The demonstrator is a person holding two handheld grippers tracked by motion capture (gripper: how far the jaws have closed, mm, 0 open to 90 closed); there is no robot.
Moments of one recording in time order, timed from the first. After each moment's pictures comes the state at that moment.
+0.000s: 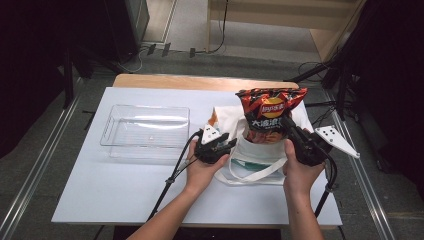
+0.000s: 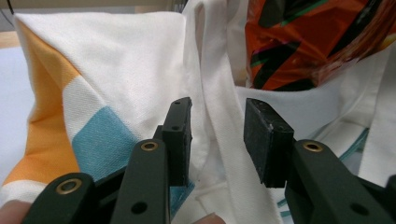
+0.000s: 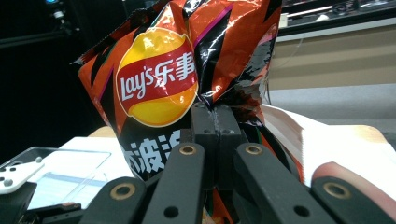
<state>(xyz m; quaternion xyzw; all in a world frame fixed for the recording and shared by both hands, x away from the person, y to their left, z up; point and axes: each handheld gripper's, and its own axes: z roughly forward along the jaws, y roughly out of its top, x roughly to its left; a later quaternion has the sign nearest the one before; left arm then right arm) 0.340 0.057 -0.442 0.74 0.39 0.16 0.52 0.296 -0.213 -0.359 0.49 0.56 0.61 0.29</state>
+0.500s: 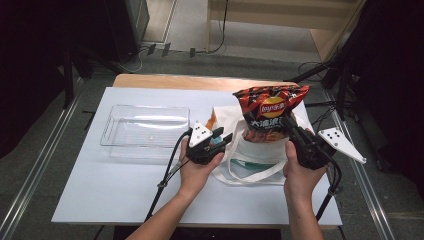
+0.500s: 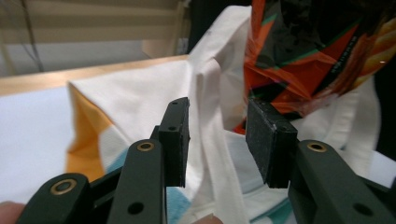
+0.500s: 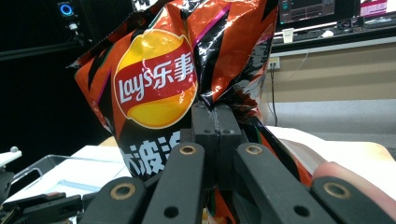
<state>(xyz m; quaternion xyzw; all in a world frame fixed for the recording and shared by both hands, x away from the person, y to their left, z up) 0.321 0.074 -0.408 0.71 0.38 0.19 0.56 0.280 -0.208 -0.342 0.47 0.55 0.63 0.30</state>
